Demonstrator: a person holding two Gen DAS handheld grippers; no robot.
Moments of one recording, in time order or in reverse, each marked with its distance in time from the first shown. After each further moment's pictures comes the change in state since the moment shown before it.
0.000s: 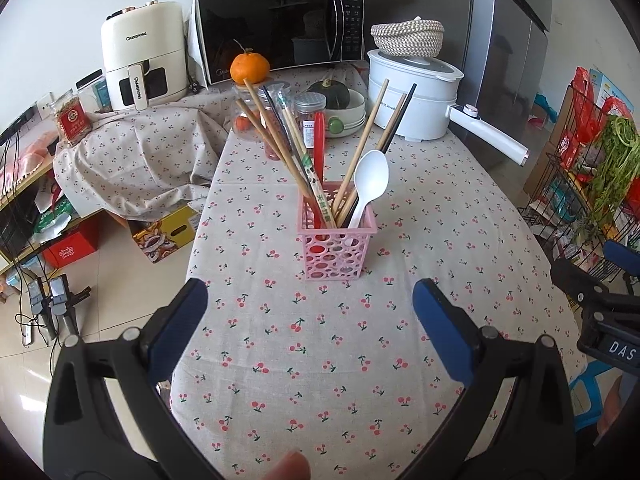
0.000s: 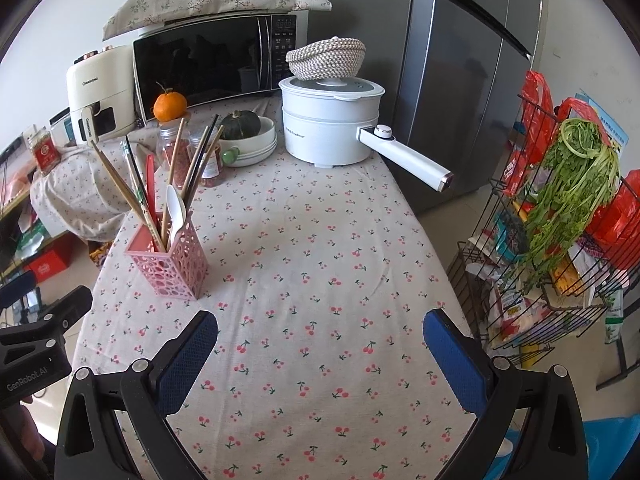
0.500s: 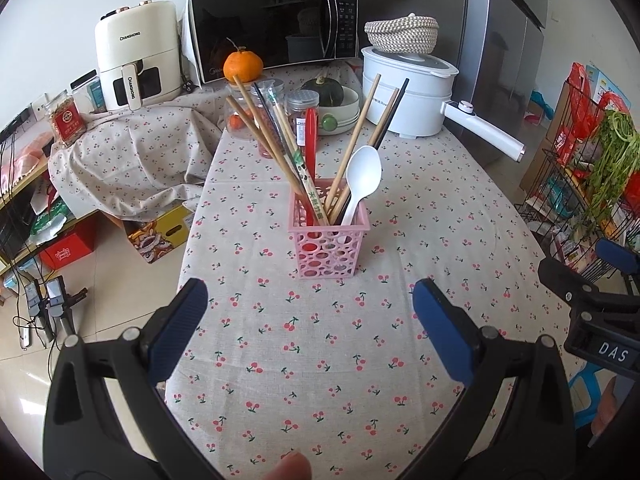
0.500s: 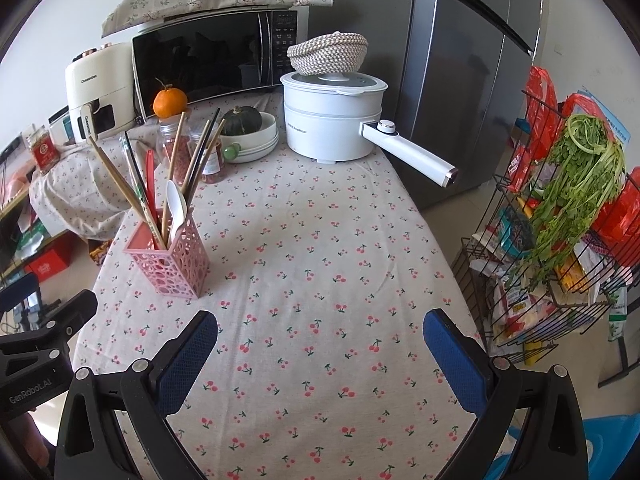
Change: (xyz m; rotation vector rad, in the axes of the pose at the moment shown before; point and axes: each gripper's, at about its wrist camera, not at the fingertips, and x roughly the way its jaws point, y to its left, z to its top) left arm -0.001 -0.008 -0.002 0.009 0.001 -0.009; right arm 0.006 0.003 0.000 0.004 0.006 0.002
